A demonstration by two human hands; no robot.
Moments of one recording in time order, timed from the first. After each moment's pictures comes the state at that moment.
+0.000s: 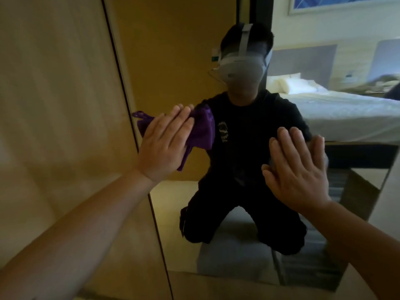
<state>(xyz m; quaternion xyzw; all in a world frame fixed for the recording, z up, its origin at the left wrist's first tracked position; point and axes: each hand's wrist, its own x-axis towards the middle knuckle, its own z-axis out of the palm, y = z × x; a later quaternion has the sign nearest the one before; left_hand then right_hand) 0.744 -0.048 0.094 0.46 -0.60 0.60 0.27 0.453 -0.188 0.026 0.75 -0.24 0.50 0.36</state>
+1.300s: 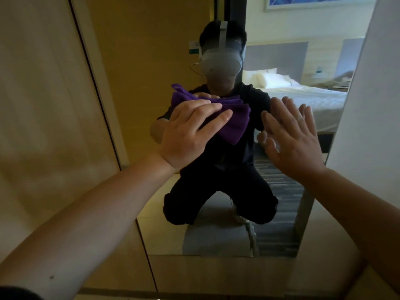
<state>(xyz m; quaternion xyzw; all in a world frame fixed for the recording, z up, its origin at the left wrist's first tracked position) 0.636 -0.082 0.107 0.32 -0.66 0.57 0.36 0.388 -0.191 0.064 0.80 -0.23 0.48 0.27</state>
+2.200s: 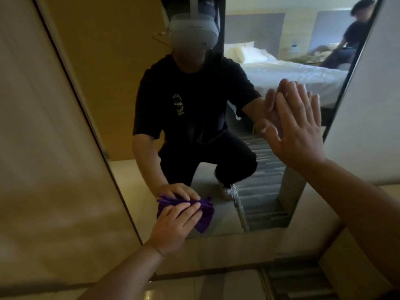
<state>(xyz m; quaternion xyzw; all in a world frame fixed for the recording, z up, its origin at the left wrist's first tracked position) 0.689 -0.025 -0.171 0.51 -0.77 0.35 0.17 0.394 -0.179 0.037 0.78 -0.33 0.46 0.26</state>
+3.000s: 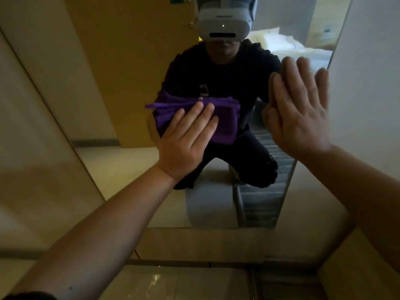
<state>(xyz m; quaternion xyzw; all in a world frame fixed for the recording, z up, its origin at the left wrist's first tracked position) 0.579 -0.128 -0.024 0.42 -0.64 0.56 0.31 0.336 -0.241 0.016 0.76 -0.22 0.53 0.32</state>
